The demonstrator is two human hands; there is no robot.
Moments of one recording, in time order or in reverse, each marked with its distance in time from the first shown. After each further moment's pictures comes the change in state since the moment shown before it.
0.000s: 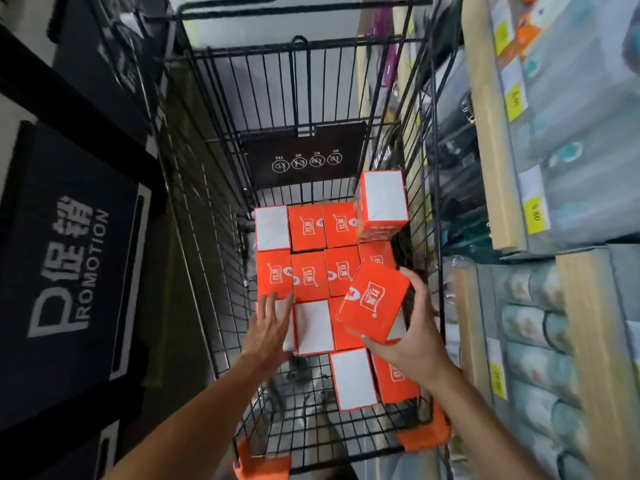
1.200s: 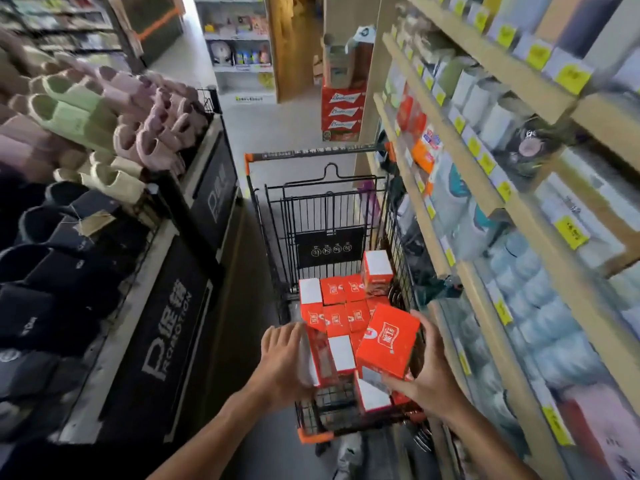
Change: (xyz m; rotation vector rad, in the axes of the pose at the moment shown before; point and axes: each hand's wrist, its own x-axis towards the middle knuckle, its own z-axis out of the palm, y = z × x) left_hand -0.292 -0.015 -0.157 -0.295 0.478 0.296; right_hand -0.216 -0.175 -0.012 0.050 0.147 -0.224
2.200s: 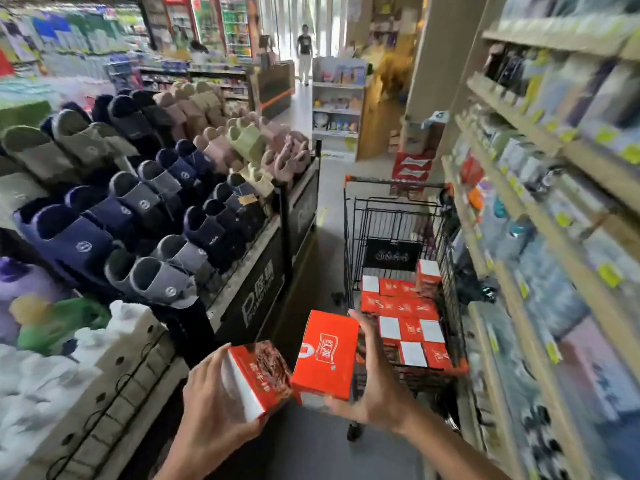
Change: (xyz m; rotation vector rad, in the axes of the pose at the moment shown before) left_hand -0.475 0.018 -0.040 -0.135 0.663 -0.335; right_hand -0.297 -0.152 0.138 0.040 -0.455 -0.422
